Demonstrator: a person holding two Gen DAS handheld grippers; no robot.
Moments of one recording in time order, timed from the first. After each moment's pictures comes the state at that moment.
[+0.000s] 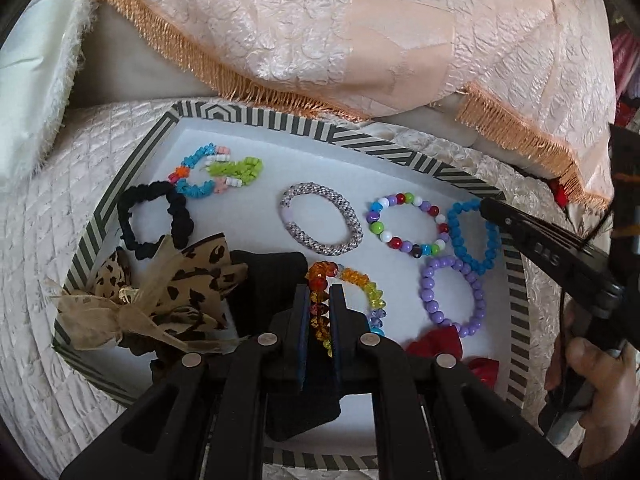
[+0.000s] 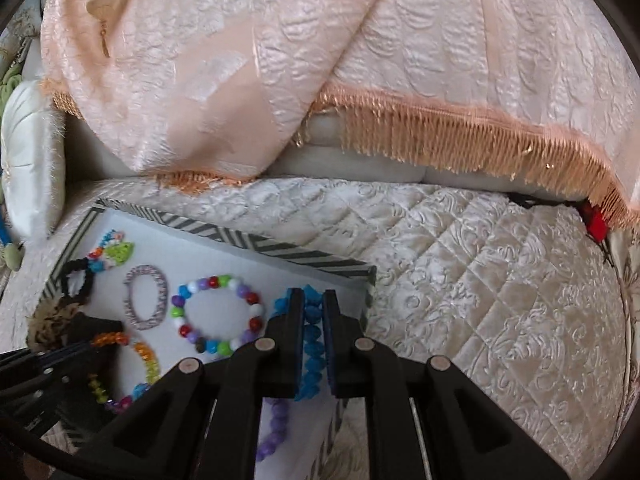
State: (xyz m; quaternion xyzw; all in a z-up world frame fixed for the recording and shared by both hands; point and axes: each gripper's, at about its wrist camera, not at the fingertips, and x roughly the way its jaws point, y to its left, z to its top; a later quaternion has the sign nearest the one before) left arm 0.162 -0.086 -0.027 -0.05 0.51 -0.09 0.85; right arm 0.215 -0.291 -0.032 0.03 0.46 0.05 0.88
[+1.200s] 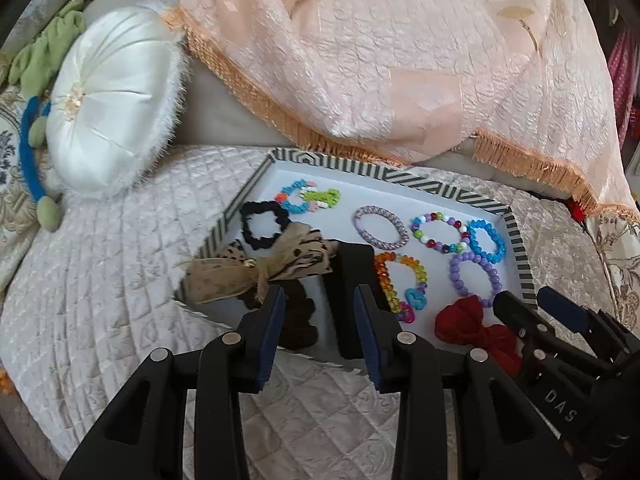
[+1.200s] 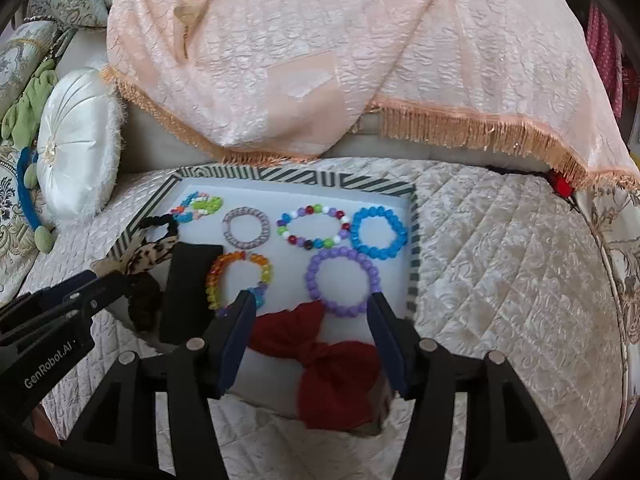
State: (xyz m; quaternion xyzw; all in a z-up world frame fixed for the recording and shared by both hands) left arm 0.077 -0.048 0.021 -0.02 0.42 0.00 0.91; right arm 0.083 -0.232 0.010 0.04 0.43 0.04 0.90
